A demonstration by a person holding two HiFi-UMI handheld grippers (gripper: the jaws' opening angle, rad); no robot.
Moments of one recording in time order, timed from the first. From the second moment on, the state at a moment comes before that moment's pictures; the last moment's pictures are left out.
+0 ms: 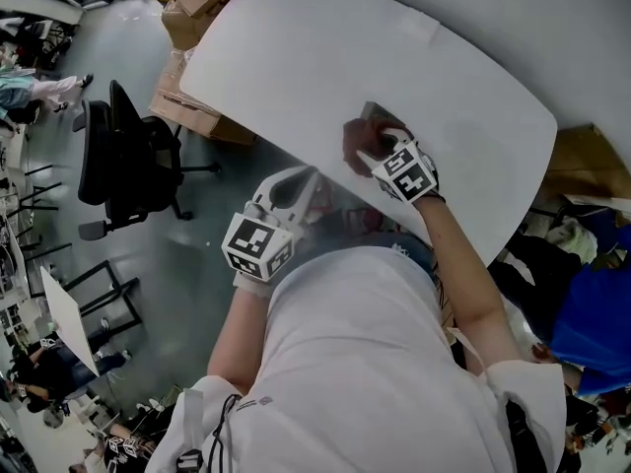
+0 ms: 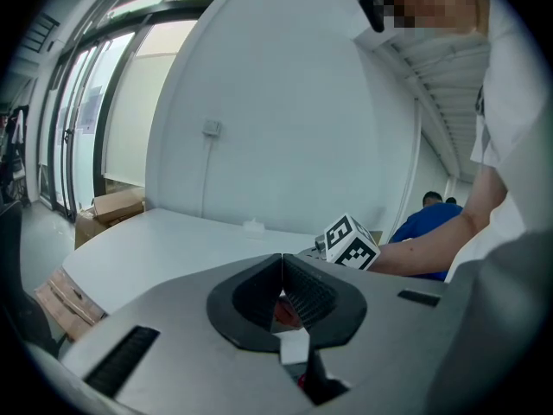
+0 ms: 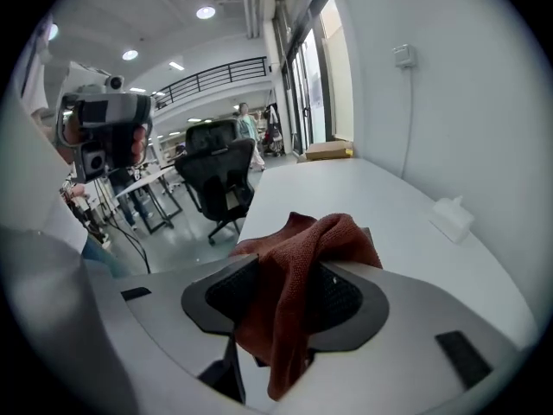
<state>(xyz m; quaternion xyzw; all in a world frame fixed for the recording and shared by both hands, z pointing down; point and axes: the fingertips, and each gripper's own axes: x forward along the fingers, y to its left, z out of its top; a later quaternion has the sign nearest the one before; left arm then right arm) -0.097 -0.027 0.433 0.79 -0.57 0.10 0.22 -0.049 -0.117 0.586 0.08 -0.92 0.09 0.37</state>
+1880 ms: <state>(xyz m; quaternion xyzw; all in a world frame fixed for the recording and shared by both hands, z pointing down) -0.058 -0.078 0.585 0.87 -0.33 0.26 0.27 -0.050 -0.126 0.605 0.18 -0.92 0.18 0.31</state>
